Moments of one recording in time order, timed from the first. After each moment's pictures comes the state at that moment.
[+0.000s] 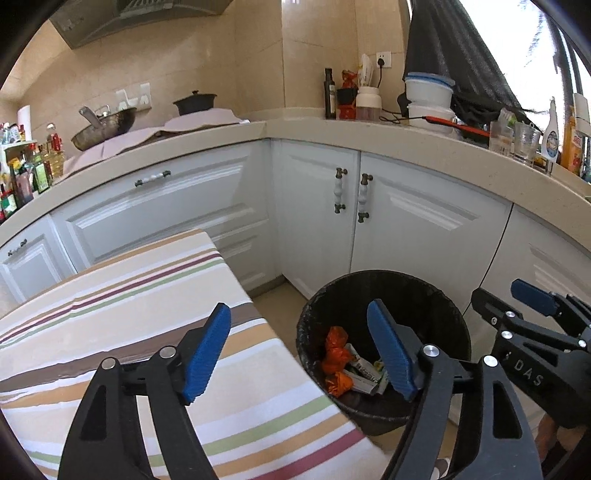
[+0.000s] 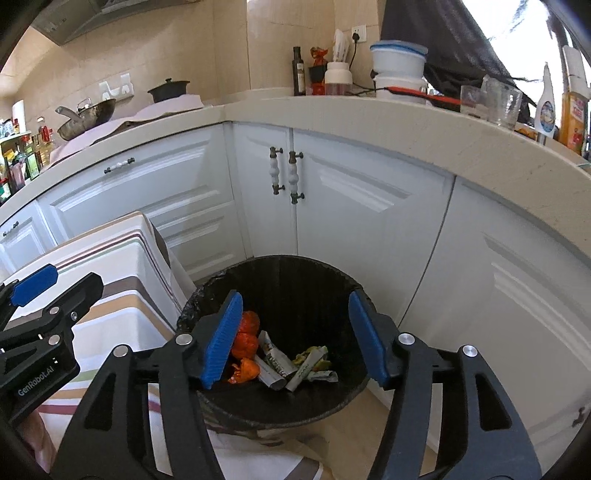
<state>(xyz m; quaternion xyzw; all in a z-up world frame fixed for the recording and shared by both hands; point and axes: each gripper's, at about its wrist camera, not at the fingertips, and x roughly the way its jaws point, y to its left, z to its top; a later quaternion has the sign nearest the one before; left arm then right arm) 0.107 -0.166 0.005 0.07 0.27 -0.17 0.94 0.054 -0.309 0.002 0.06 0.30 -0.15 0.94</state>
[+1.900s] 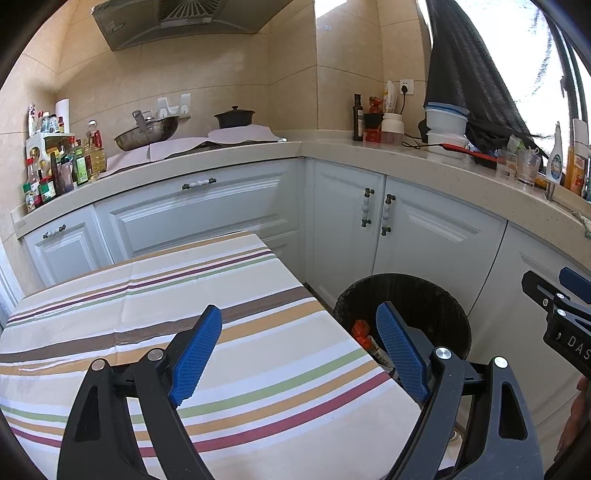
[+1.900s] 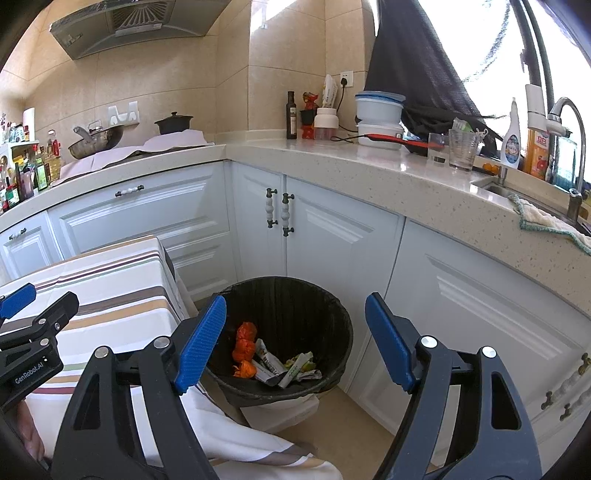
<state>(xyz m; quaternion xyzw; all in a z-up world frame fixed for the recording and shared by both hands) 0.048 -0.104 0.027 0.04 0.25 -0.13 0.96 -0.030 -0.274 0.047 0.04 0.24 -0.18 0.95</state>
